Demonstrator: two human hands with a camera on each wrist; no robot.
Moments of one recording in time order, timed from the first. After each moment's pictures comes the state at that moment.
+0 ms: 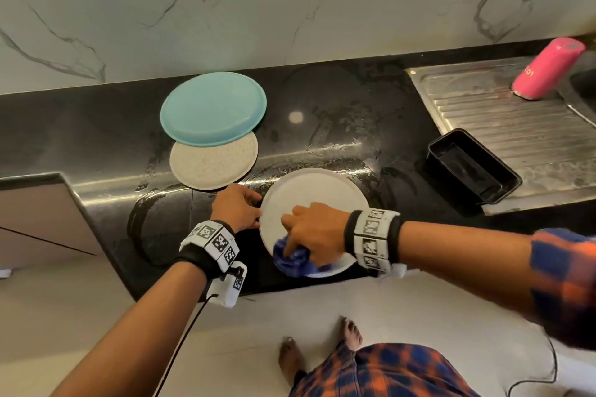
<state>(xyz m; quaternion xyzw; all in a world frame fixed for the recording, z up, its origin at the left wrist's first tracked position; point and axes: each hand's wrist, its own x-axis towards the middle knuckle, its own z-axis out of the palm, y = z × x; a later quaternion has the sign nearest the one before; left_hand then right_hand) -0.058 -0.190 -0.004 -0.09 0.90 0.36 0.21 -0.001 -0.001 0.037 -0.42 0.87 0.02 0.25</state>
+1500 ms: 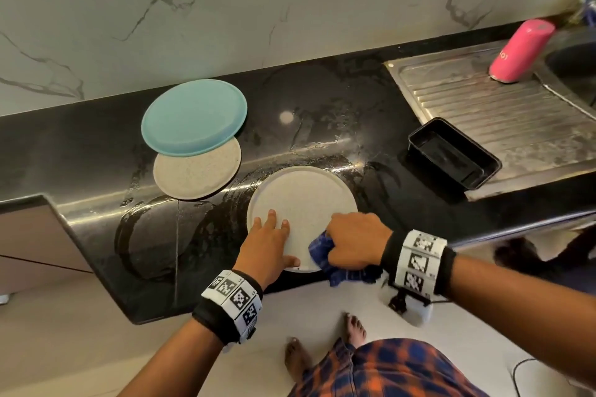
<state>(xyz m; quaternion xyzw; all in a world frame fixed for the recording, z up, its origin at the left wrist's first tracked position) 0.018 -0.133 -0.003 0.20 0.94 0.01 0.28 0.049 0.057 0.059 -0.09 0.95 -0.07 0.29</state>
